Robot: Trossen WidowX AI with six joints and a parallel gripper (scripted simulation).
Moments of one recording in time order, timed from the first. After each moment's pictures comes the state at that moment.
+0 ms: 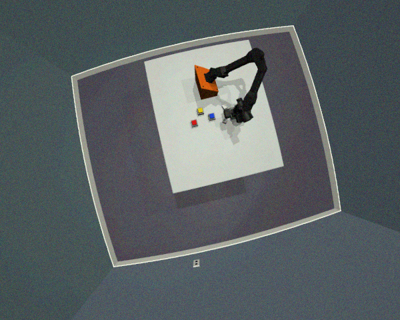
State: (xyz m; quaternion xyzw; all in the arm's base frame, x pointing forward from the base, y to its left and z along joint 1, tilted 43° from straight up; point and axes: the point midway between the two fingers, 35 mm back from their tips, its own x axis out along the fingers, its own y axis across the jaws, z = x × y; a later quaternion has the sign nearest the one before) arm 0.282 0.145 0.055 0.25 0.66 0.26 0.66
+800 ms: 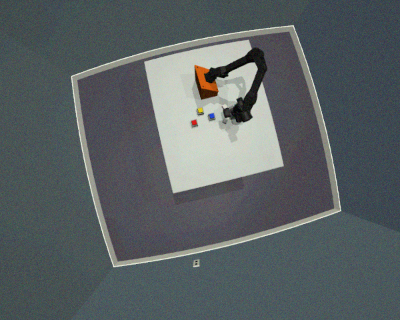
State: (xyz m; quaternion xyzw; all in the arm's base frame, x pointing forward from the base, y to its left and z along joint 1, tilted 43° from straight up) arm 0.278 0.139 0.058 0.26 0.67 0.26 0.65
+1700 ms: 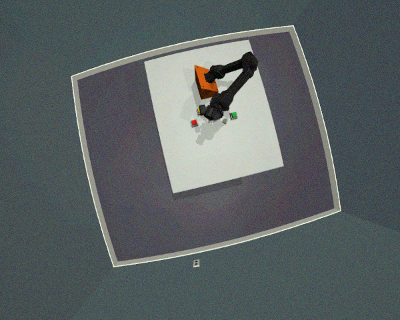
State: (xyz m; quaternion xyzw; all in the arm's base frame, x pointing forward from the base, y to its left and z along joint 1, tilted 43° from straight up) arm 0.252 -0.041 0.007 0.26 0.67 0.25 0.65
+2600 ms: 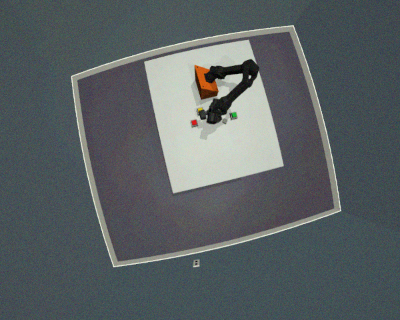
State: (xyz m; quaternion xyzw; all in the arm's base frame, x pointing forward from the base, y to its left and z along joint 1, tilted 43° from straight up) arm 0.253 0.014 -0.055 0.25 0.66 0.26 0.66
